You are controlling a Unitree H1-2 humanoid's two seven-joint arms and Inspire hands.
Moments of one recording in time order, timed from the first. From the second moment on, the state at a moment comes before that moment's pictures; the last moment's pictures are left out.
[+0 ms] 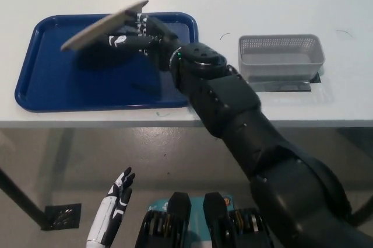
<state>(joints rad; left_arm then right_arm) 0.02 0.07 -0.06 0.24 0.17 -0.32 0.00 -1.20 0.18 0.08 1.01 0.34 0.29 0.02</state>
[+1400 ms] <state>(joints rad) 0.01 0.08 -0.06 0.28 0.17 -0.32 0.00 -0.14 -0.37 0.28 -0.35 0.41 0.39 0.09</state>
